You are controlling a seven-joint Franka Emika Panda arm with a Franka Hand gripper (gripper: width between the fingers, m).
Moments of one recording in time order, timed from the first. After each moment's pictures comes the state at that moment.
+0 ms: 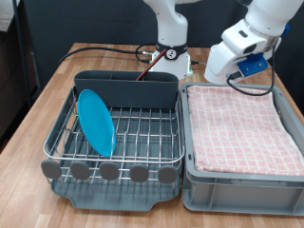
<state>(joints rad) 0.36 0.01 0.02 -2.28 -0.13 1.96 0.58</state>
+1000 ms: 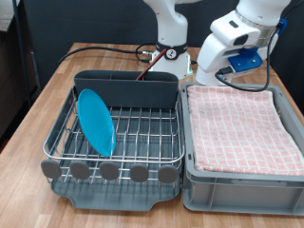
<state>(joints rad) 0.34 0.07 -0.06 -2.16 -0.23 2.02 0.55</state>
